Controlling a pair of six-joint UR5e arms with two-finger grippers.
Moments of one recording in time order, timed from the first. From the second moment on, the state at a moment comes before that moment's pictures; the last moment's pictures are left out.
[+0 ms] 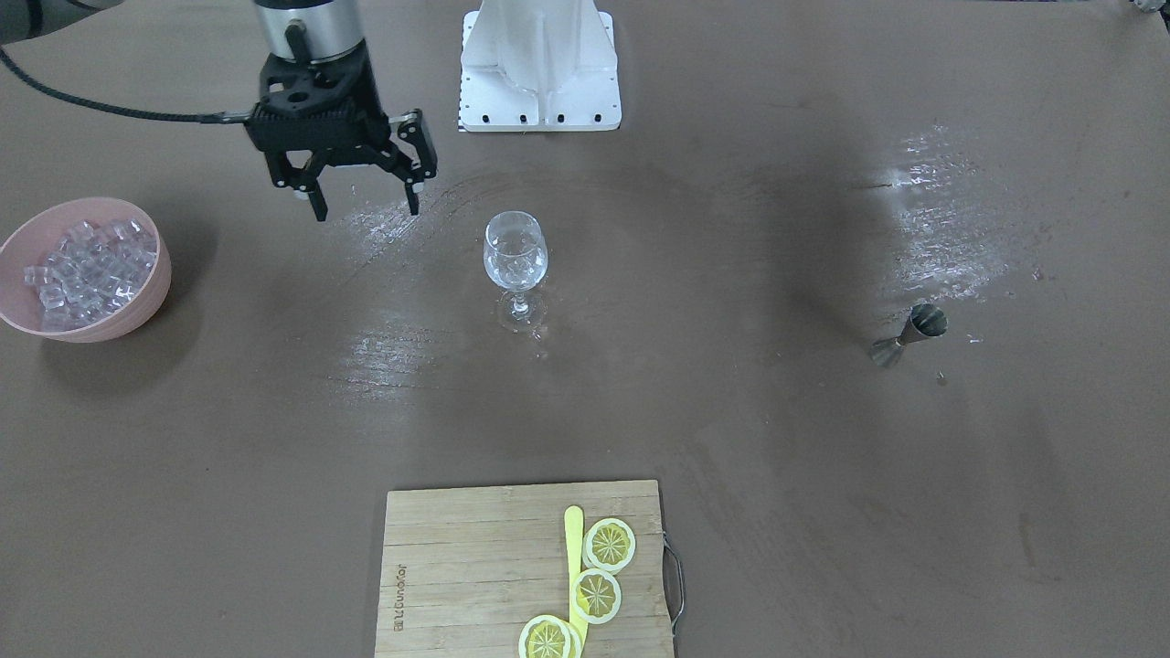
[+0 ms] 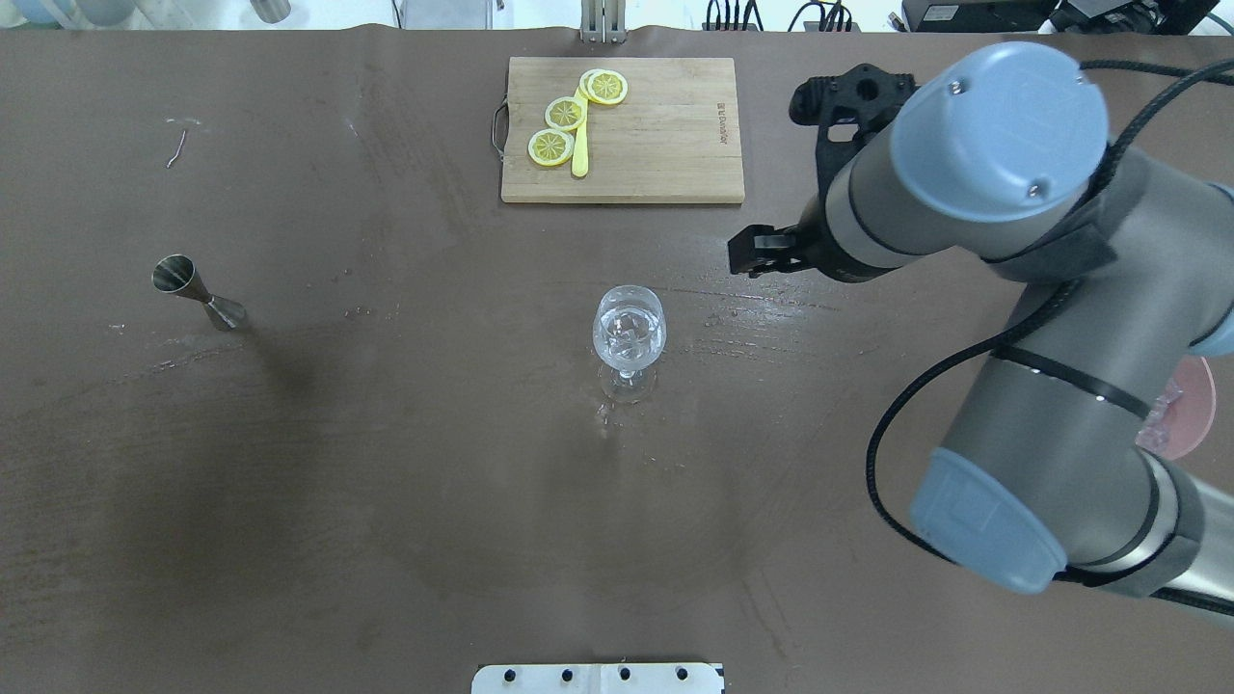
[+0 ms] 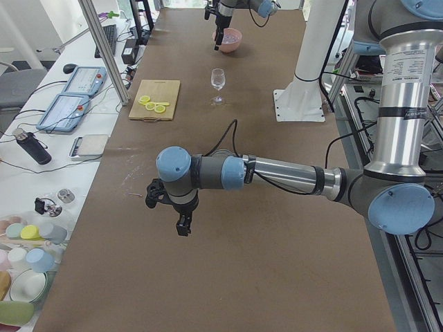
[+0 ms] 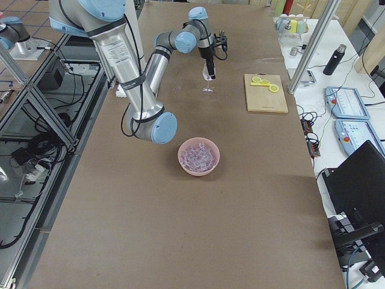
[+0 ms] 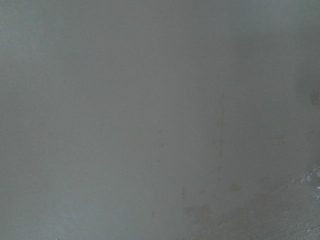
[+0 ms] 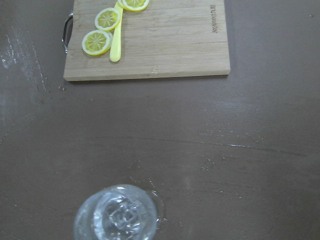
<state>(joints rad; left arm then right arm) -1.57 -1.59 -1.70 -1.42 -2.37 0.13 0.71 -1.05 2.12 -1.86 1.80 0.98</state>
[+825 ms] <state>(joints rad) -1.57 -1.59 -1.70 -1.42 -2.37 0.13 1.14 -1.55 2.12 -1.67 2.06 0.40</state>
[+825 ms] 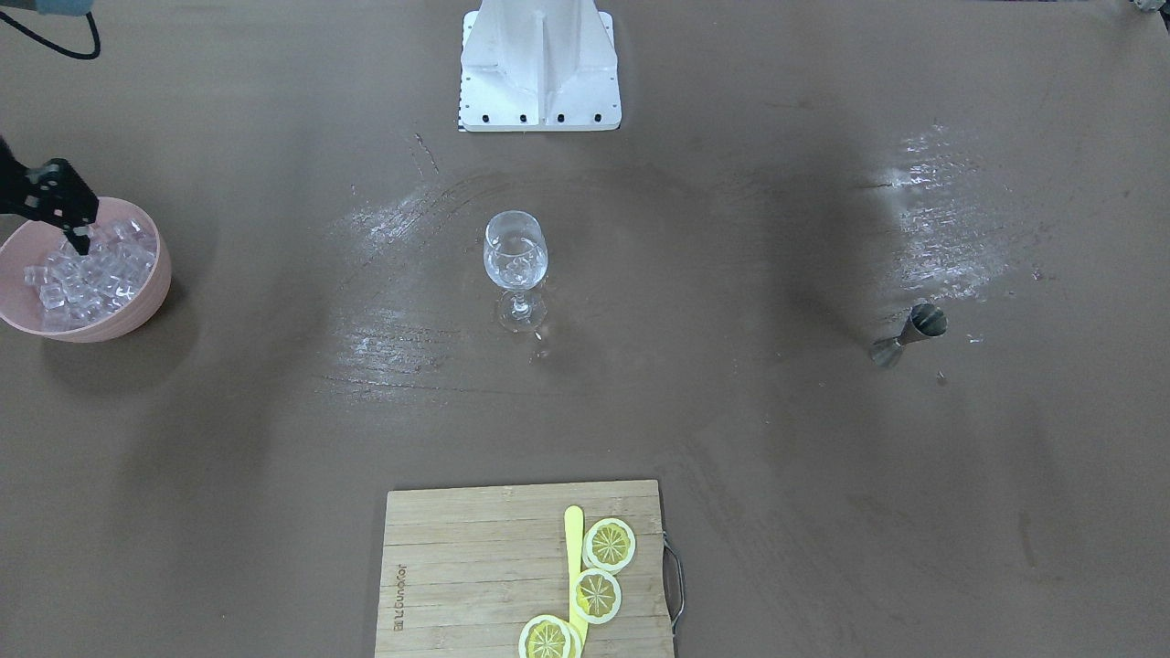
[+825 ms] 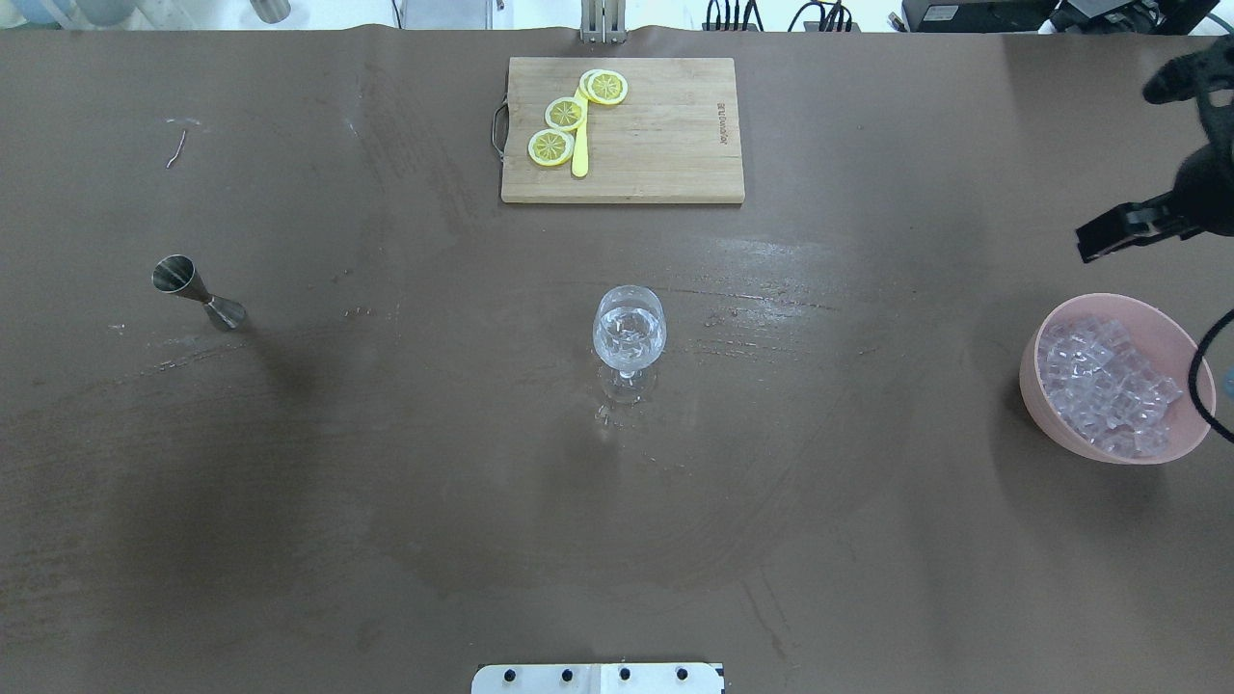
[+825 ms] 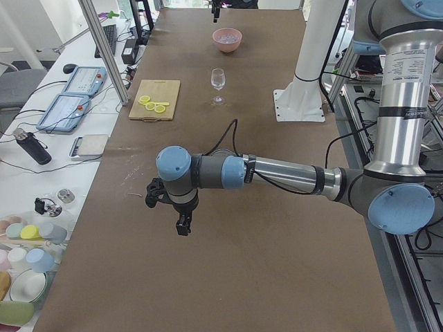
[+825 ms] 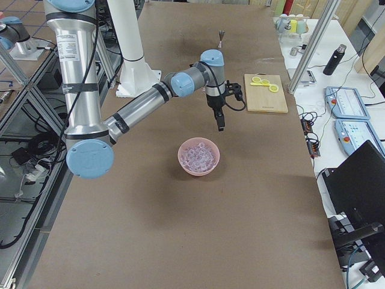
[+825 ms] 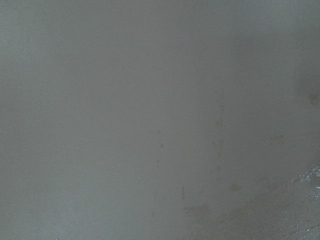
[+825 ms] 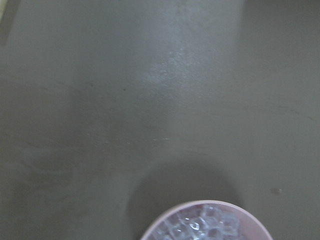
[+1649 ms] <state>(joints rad) -1.57 -1.59 -1.71 -1.41 -2.37 0.13 1.51 -1.75 1.82 -1.63 2.25 -0.16</state>
